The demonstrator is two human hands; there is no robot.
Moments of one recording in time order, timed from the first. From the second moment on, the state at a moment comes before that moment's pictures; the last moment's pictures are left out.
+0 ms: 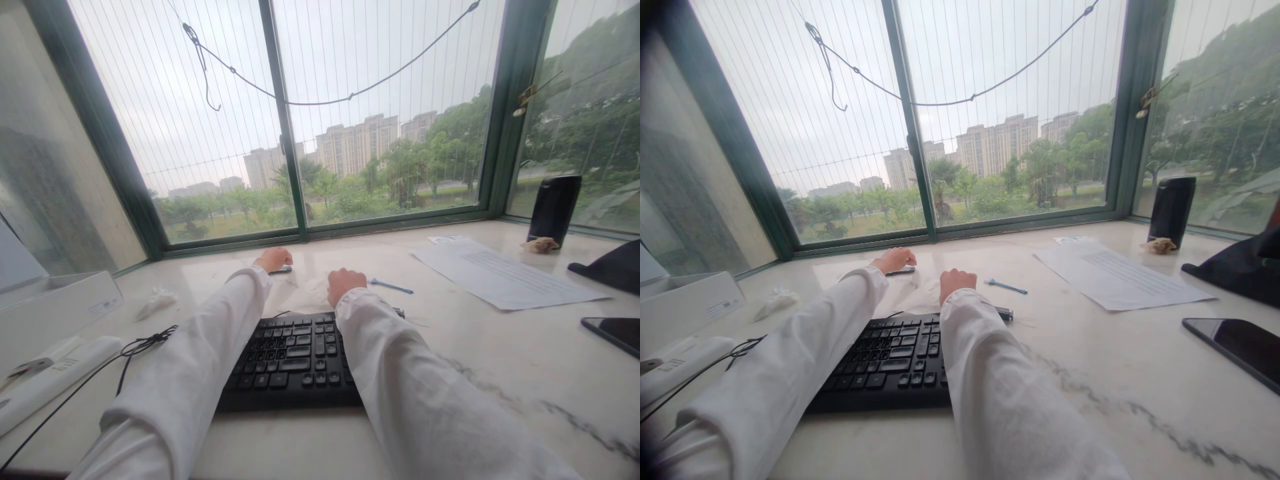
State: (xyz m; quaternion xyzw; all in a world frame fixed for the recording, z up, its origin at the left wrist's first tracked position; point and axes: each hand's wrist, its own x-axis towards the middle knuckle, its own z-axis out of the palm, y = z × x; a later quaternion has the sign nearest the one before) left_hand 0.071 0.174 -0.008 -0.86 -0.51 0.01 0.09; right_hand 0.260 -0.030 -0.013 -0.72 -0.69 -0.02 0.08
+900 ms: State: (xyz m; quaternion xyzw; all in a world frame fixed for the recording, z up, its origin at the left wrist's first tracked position) left_hand 0.064 0.202 -0.020 -0.86 -0.51 -0.01 0.08; right_hand 0.261 -0.025 -0.021 -0.72 -0.69 -0.02 0.07
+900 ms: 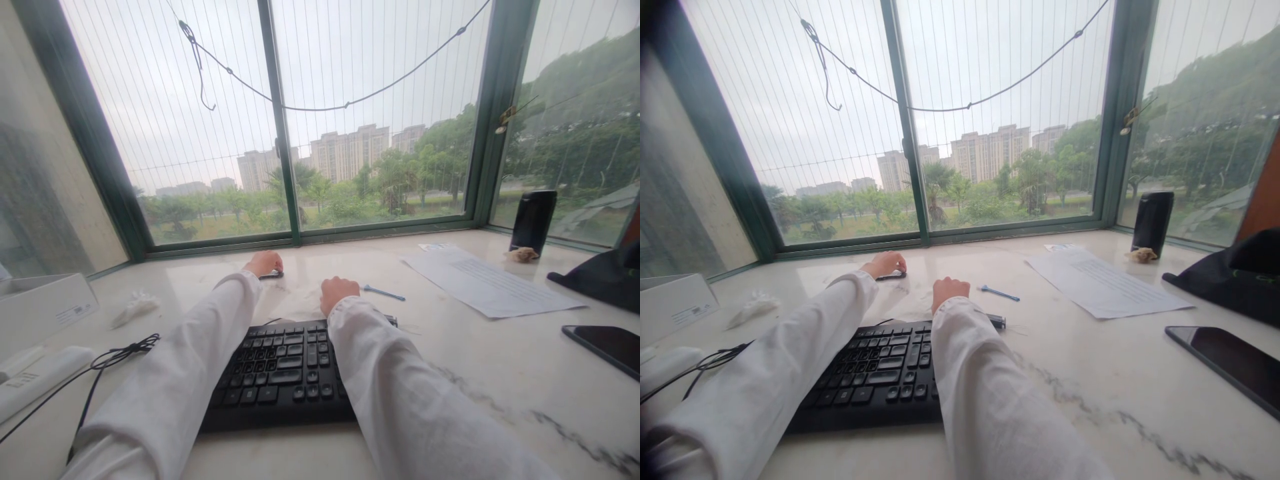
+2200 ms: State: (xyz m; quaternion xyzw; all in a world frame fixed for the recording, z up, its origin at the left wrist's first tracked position) left_hand 0.055 0.220 -0.028 -0.86 -0.50 -0.06 0.05; right_hand 0.260 -0.028 -0.016 -0.72 -0.69 0.00 0.06
